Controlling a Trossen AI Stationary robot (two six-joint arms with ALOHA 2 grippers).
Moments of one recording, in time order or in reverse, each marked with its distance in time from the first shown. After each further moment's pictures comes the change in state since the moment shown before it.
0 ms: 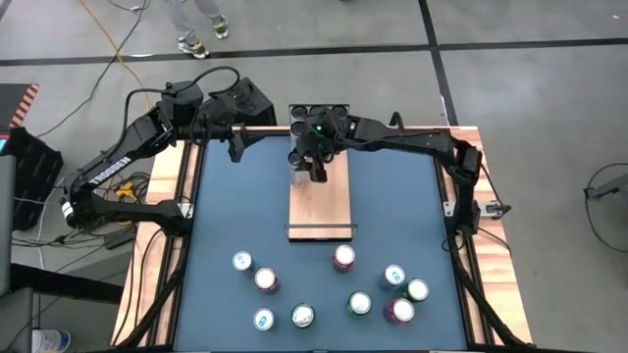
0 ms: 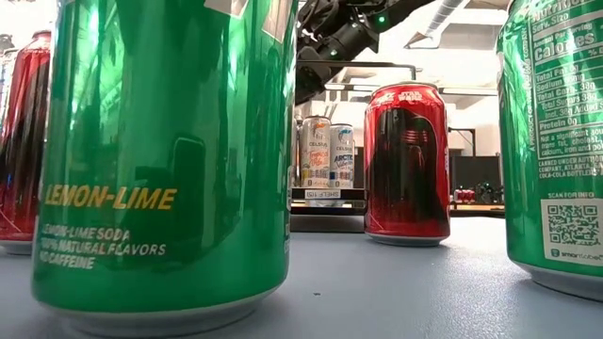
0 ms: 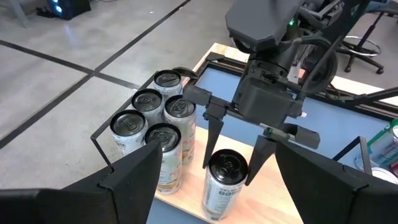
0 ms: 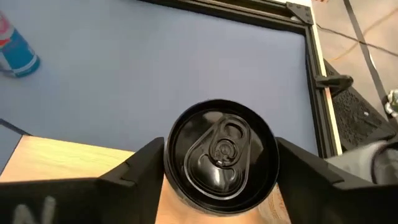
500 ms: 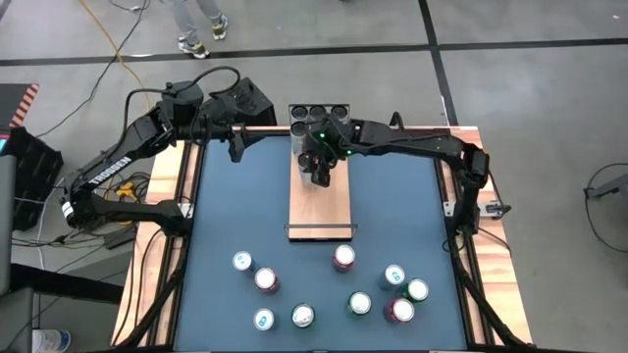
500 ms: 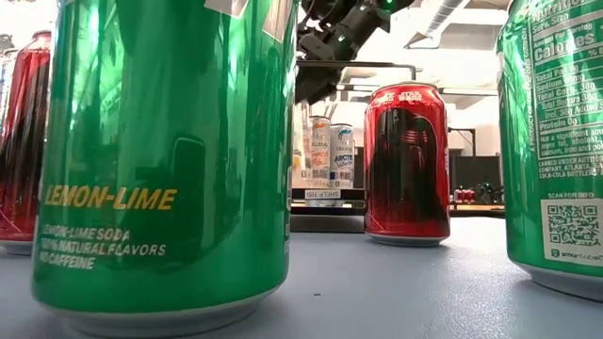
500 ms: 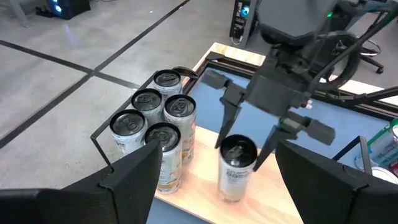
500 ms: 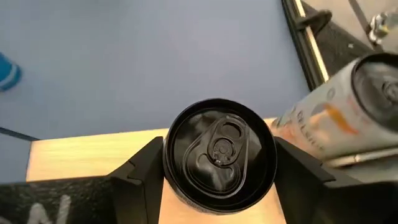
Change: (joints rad) left arm 0.000 0.000 0.000 0.000 0.000 0.001; right arm 0.050 -0.072 -0.002 -0.151 0.167 0.249
